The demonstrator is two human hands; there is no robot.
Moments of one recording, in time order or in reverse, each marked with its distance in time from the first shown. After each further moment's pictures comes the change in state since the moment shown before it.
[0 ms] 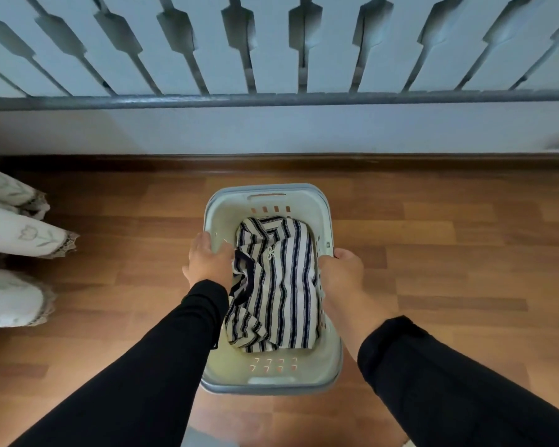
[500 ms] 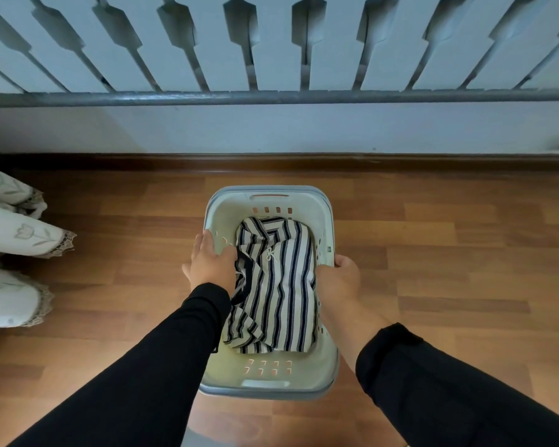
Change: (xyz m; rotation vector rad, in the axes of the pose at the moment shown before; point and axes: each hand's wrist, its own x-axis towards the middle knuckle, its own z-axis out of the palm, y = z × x) left_hand 0.010 -0.013 0.009 0.162 0.026 0.056; right_hand 0.012 0.022 0.006 -0.055 0.057 -0.032
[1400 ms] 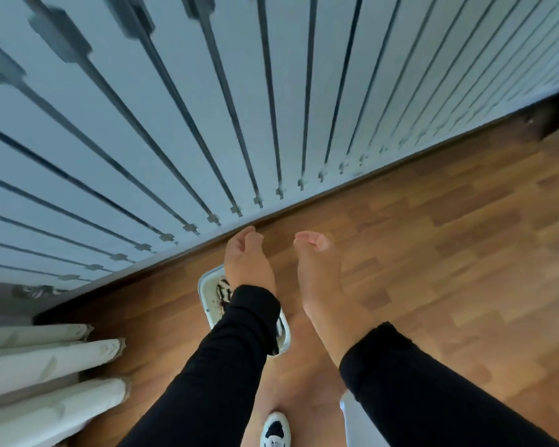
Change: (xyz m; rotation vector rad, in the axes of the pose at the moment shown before) left_hand -0.356 0.366 -0.217 -0.544 -0.237 0.061; right_hand -0.361 -0.281 -0.212 0.399 0.101 -0.204
